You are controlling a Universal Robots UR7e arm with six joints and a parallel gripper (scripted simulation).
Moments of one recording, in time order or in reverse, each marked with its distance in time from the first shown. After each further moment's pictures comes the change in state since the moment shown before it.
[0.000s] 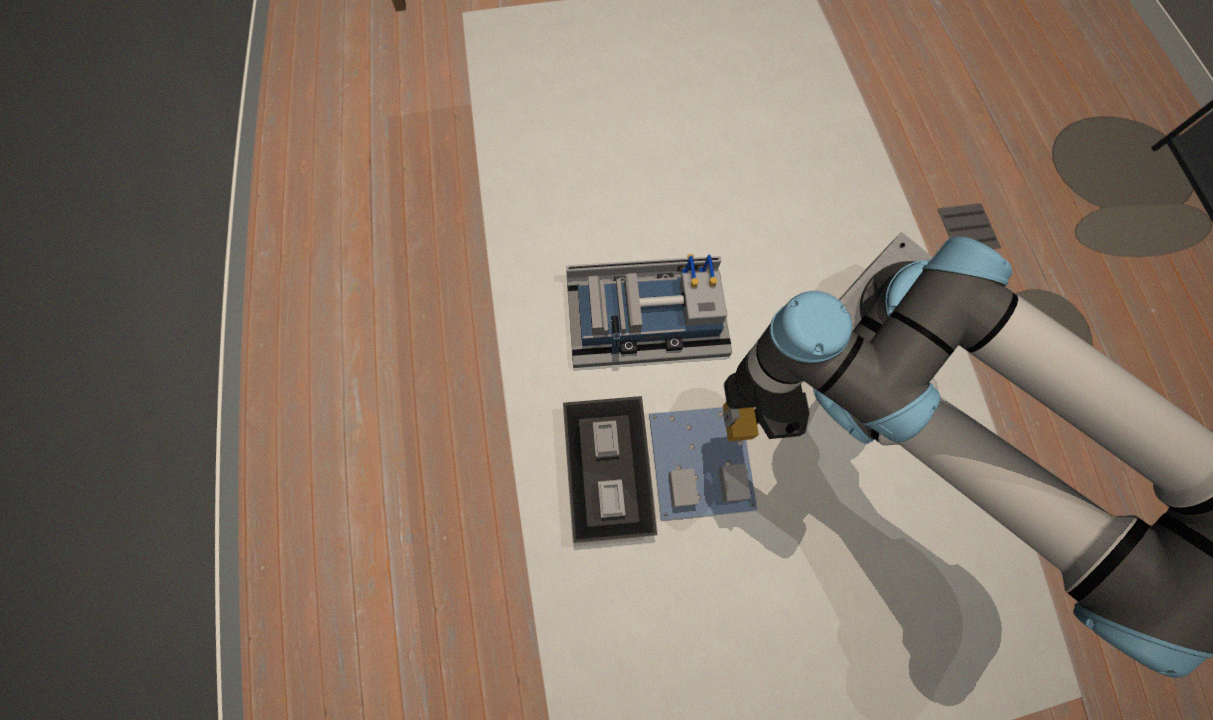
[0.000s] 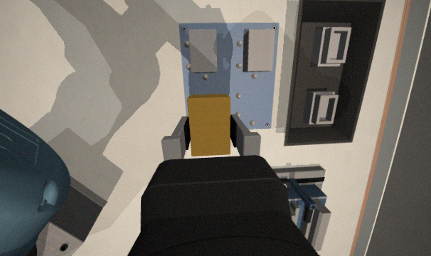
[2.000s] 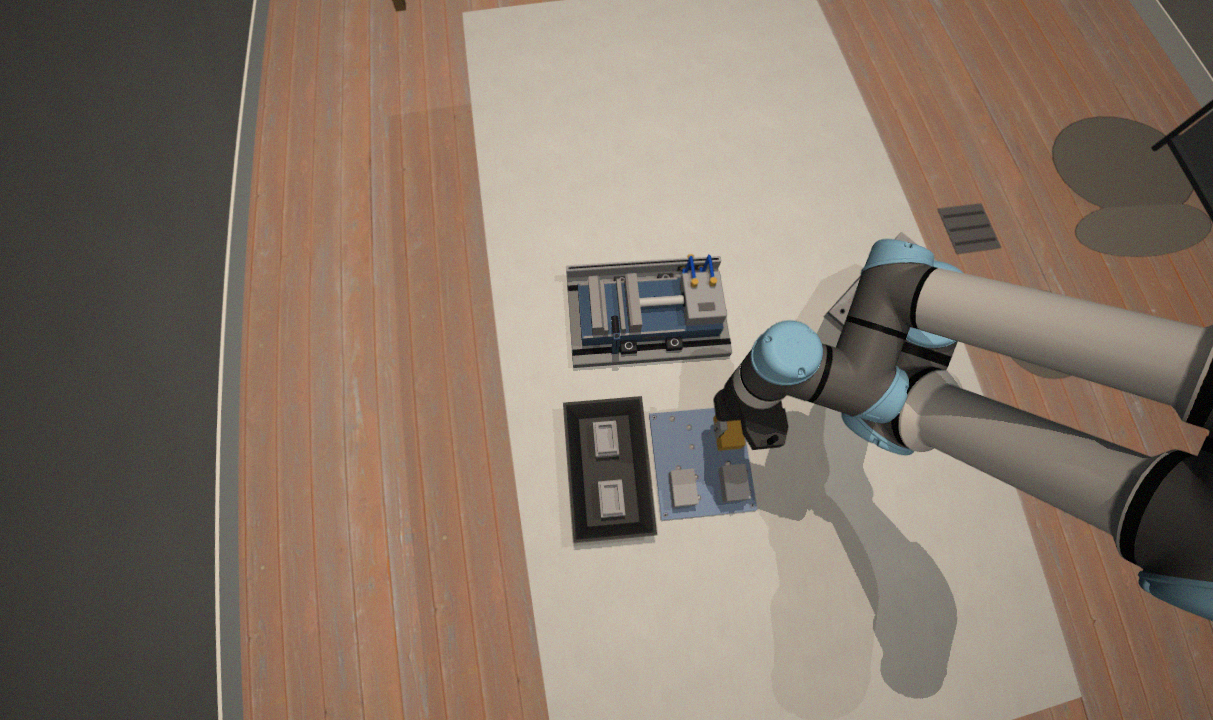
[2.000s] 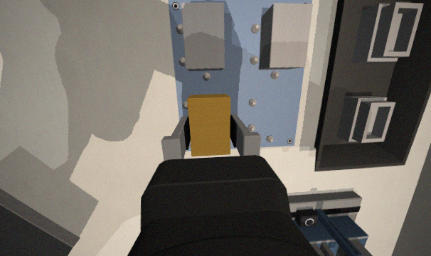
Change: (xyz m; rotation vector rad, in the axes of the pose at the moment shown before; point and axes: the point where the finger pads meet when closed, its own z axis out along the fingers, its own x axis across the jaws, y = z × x) arm -0.002 0.000 0.087 0.006 0.002 0.000
